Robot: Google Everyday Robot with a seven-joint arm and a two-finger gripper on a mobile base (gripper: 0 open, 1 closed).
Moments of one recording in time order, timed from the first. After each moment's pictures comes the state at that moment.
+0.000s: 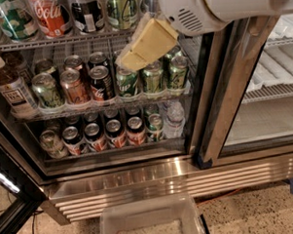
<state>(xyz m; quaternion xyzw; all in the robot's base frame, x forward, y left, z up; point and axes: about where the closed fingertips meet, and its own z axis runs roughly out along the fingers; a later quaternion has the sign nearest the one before) 0.490 -0.005 1.094 -0.53 0.66 0.00 0.53</state>
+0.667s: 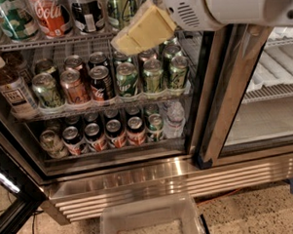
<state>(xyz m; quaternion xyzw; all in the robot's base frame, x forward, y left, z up) 0.504 -0.014 1.111 -0.45 0.67 0.00 0.59</state>
